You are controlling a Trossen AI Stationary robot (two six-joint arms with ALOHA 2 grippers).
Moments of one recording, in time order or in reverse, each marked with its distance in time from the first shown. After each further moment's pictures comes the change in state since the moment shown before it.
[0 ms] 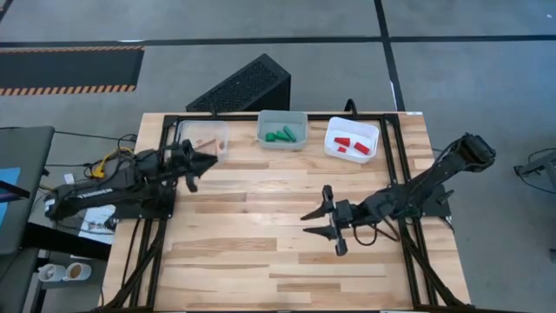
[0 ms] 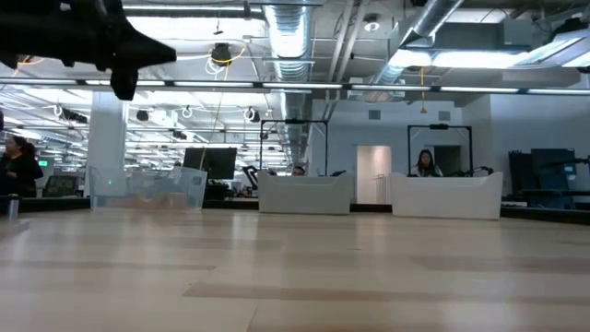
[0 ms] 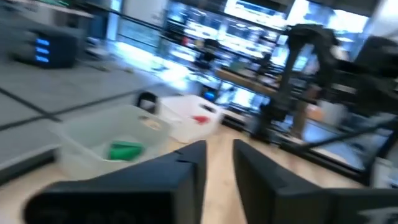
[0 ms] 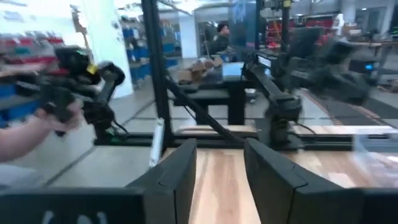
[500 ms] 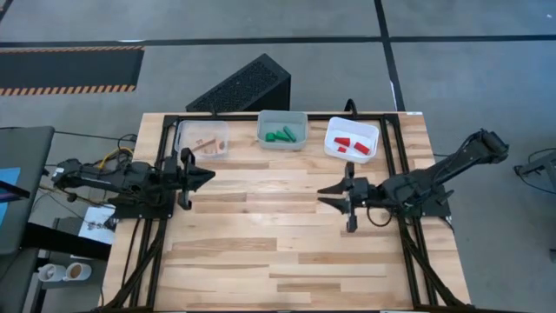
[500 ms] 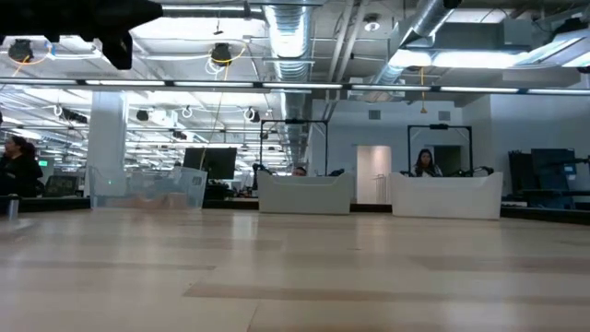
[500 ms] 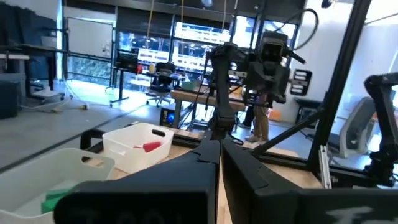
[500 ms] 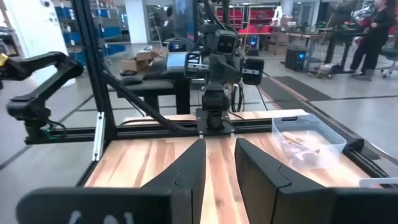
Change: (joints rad) left arm -0.474 -0.001 0.000 0.141 -0.282 0.170; right arm -0.036 -0.277 0.000 -0.366 0.169 -0.024
